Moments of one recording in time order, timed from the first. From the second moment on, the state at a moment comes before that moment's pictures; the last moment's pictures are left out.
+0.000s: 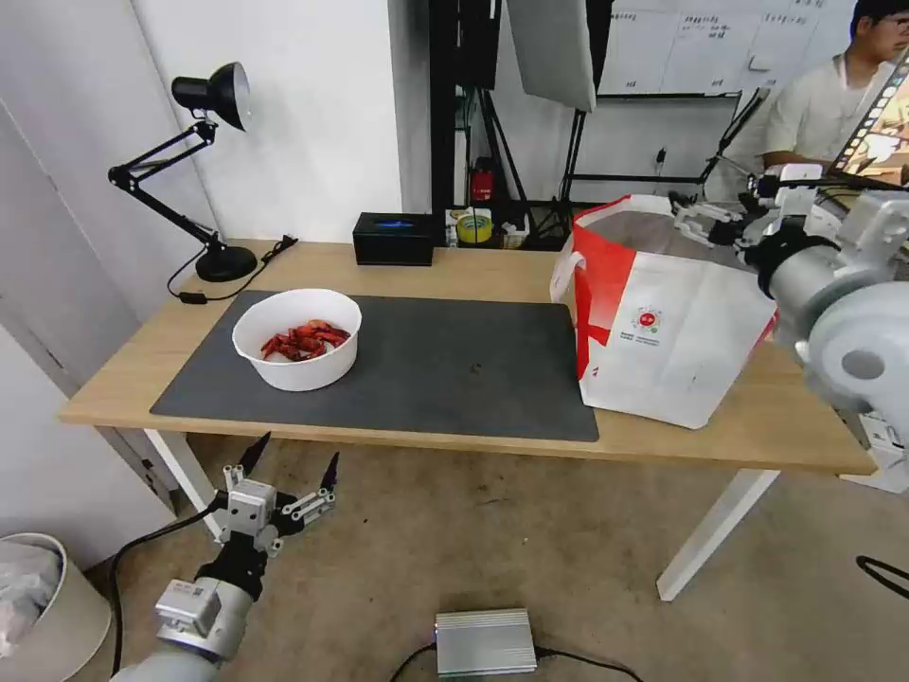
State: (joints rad) left arm 1.76 -1.15 -0.60 -2.22 -0.19 -0.08 -0.01; right arm -0.71 0.53 0.28 2.07 1.17 -0.23 0.32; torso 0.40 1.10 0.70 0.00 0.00
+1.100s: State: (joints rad) left arm 1.77 -1.18 -0.65 -2.20 -0.21 -0.10 -0.02; right arm -1.49 0.82 0.29 2.16 0.46 0.13 0.25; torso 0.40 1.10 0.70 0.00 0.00
